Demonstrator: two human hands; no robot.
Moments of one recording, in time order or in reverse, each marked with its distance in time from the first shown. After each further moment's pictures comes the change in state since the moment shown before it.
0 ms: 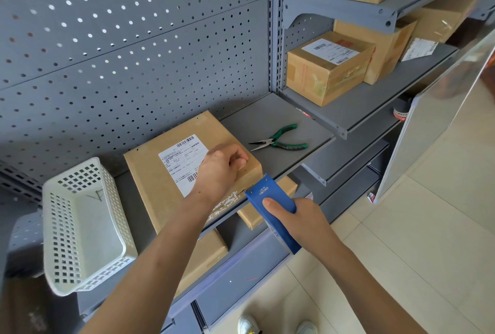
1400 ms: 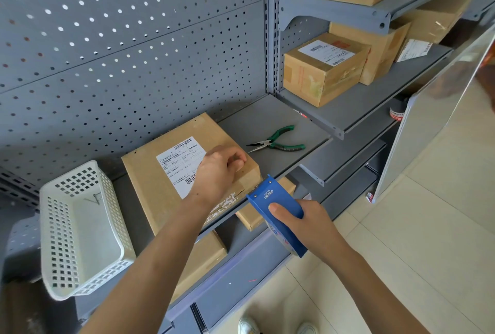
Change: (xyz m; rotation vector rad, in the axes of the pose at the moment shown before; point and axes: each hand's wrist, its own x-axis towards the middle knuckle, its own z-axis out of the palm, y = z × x) left_hand 0.000 0.001 -0.002 0.047 -0.004 0.035; right_hand -0.010 0.008 -0.012 0.101 -0.012 -0.092
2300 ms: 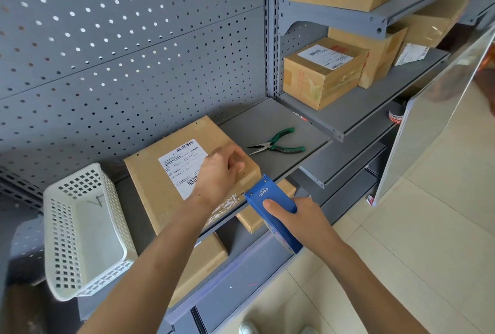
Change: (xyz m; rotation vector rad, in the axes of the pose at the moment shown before) left_hand 0.001 -0.001 0.000 -0.076 -0.014 -0.040; right_hand 0.015 -0.001 0.008 -0.068 0.006 0.040
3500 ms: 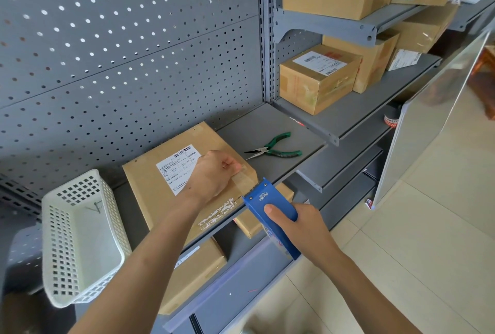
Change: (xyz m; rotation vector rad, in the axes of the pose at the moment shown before) left_hand 0.010 0.009 -0.016 0.067 -0.117 -0.151; right_hand -0.015 -0.003 -0.001 0.087 0.063 -0.079
